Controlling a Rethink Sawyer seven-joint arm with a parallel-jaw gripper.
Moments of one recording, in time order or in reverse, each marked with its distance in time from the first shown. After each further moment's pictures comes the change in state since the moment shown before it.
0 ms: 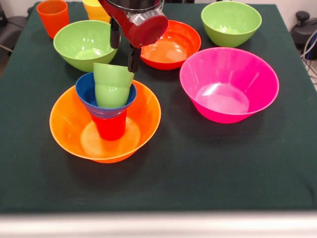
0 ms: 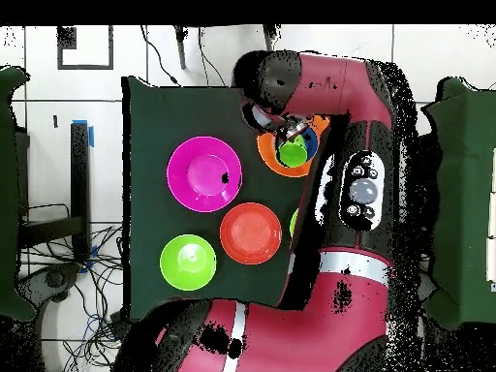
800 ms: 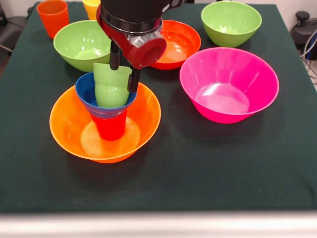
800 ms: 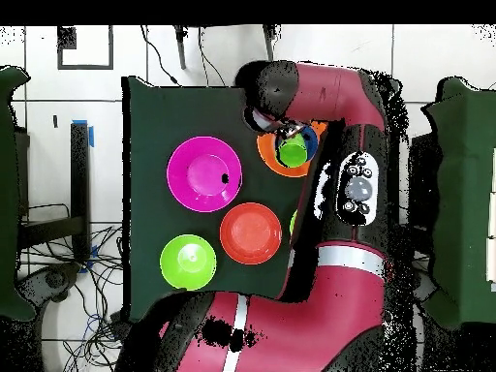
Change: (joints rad) arm -0.001 0.033 0.000 0.017 0.000 -0.120 0.000
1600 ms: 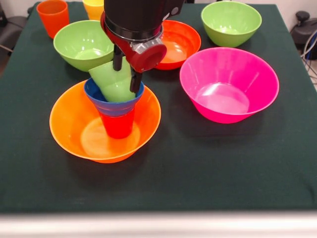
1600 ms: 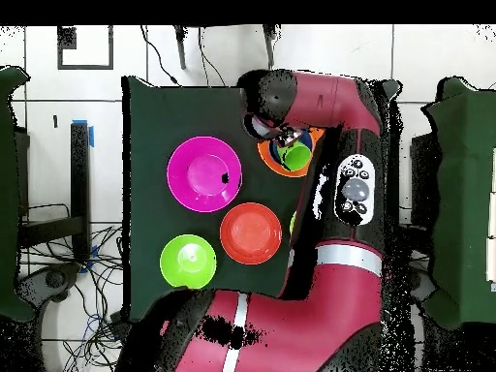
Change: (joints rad) arm 0.000 0.007 -0.004 0.034 0.000 -0.002 0.000
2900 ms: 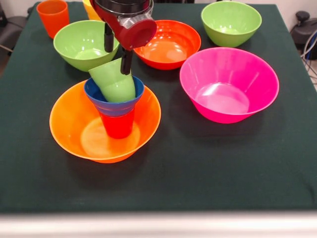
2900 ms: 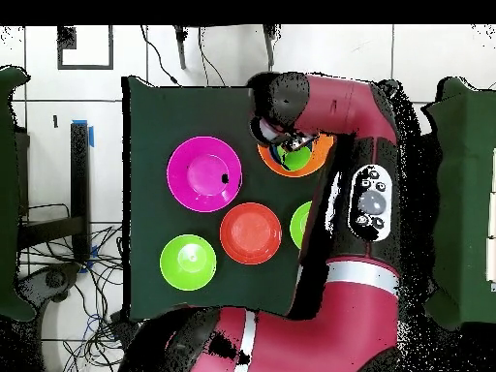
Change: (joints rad) arm -0.023 -0.073 -0.006 0.086 0.010 -0.007 0.000
